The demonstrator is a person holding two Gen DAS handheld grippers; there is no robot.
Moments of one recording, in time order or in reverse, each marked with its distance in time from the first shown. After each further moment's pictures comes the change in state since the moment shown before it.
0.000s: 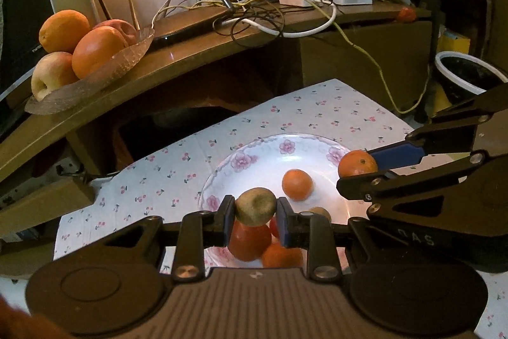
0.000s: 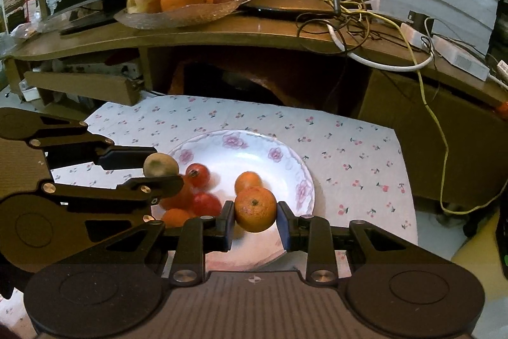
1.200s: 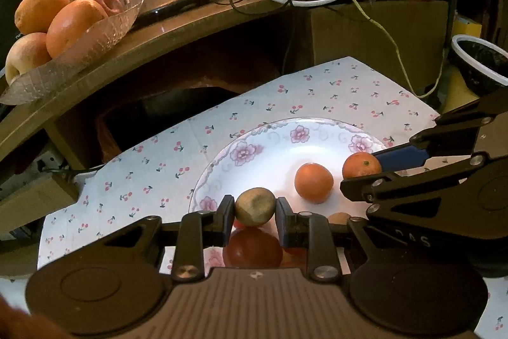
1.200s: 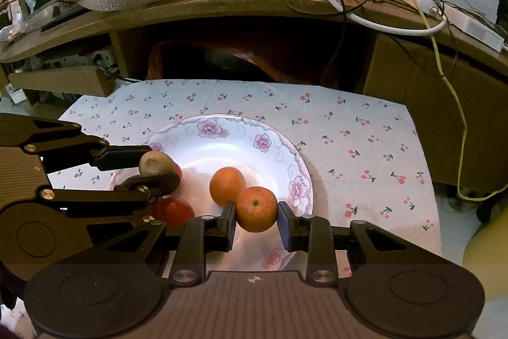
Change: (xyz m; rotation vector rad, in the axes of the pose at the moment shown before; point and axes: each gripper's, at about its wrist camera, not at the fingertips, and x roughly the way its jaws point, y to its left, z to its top) left arm 0.051 0.002 0.003 0.006 0.065 0.012; right arm 0.053 -0.017 0.004 0.052 0.076 0.012
